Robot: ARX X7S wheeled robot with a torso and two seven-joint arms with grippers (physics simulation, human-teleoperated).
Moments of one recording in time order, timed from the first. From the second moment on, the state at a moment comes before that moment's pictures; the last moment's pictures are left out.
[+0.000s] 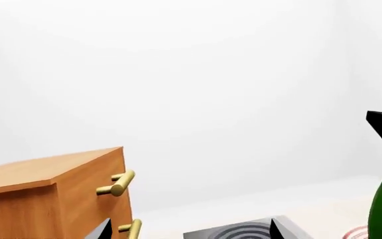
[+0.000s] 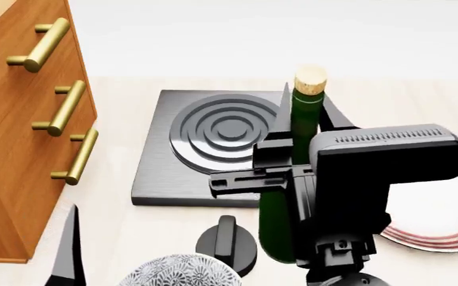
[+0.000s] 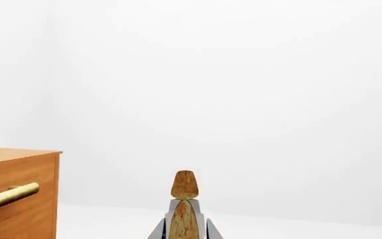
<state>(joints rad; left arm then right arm) 0.01 -0.05 0.24 1.04 0.18 -0.67 0.00 0.54 0.34 -0.27 -0.56 0.45 0.59 0.38</state>
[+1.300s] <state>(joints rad) -0.09 -0.07 0.32 0.61 -0.28 -0.67 0.14 0.66 0.29 -0.36 -0.59 0.63 0.67 0.31</state>
